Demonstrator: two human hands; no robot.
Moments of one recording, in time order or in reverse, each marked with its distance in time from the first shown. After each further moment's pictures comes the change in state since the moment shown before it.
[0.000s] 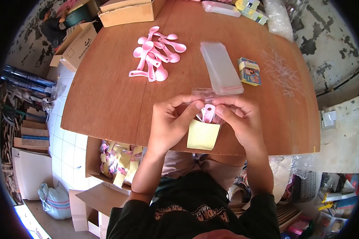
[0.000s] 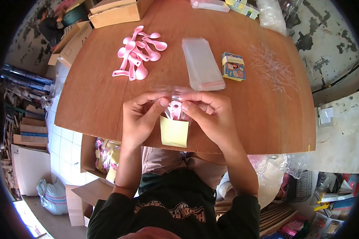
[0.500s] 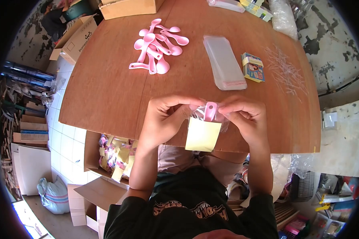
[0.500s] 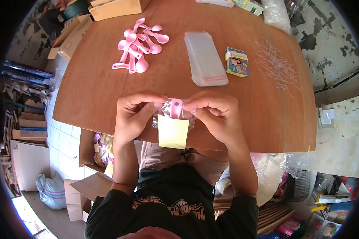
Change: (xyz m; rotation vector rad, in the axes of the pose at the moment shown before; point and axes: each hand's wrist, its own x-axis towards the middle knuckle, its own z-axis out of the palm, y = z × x) left_hand -0.004 -0.004 -0.023 0.060 -0.138 0.099; right_hand -0.002 0.009 -0.021 -0.110 -0.208 -0.198
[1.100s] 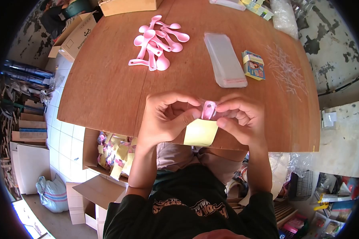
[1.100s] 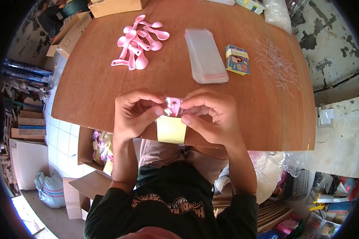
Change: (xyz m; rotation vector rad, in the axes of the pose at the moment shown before) left_hand -0.004 0.001 -0.003 -0.202 -0.080 0.036; right_hand -0.001 -0.003 0.009 -0.035 -0.046 -0.022
